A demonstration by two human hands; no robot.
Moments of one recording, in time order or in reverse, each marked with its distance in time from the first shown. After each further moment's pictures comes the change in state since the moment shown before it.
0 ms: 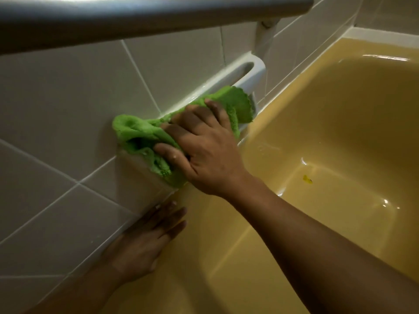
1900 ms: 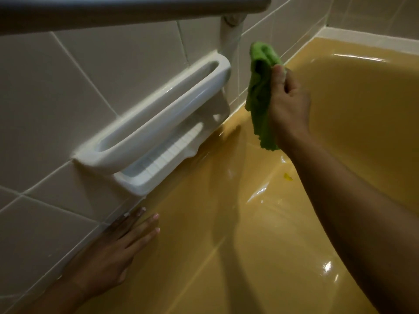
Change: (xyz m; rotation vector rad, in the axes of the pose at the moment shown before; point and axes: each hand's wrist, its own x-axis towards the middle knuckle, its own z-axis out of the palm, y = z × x) left_hand -0.003 0.000 0.003 0.016 0.069 0.034; right_hand -0.014 0.138 -0.084 0.566 0.303 0.982
